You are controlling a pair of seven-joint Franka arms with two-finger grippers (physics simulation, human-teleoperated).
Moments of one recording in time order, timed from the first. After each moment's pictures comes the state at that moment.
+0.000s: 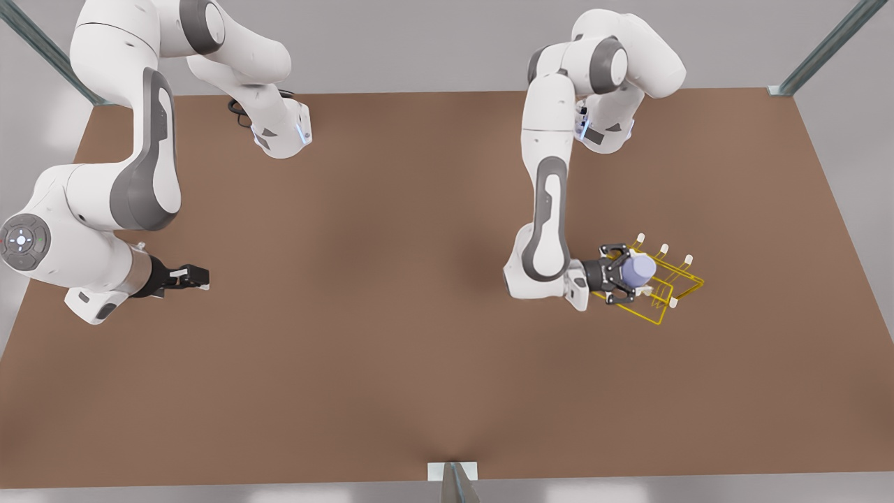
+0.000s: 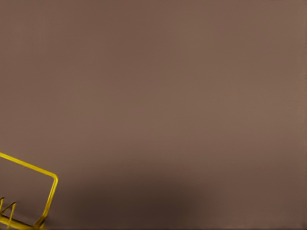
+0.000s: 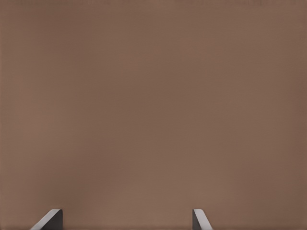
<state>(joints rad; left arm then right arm) -1.13 0.94 0.72 -1.67 0.75 1.46 -2.05 -0.03 0.36 0.04 -1.33 0.03 1.55 -0.15</state>
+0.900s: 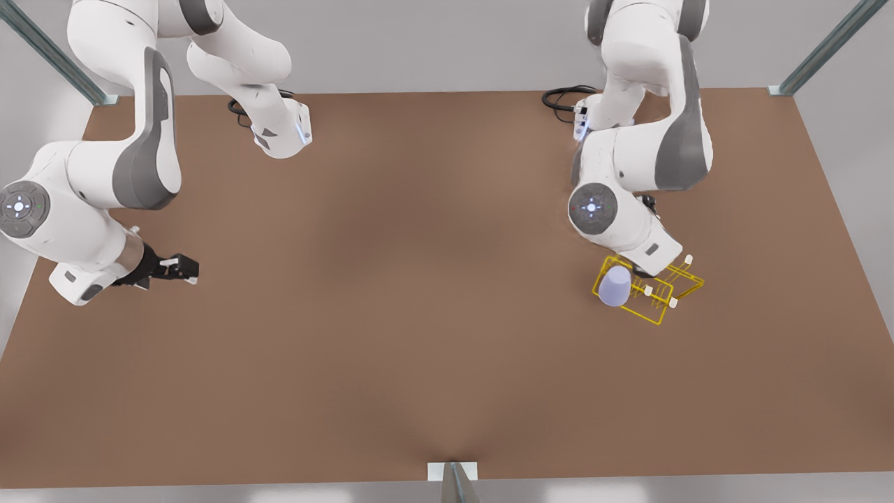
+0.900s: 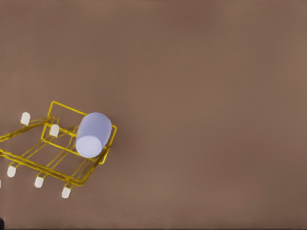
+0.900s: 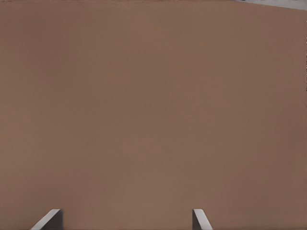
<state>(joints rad) -0.76 0.43 0.49 -1.23 0.26 1.24 -1.54 -0.03 0.25 0.04 -1.44 -0.03 1.65 -0.10</state>
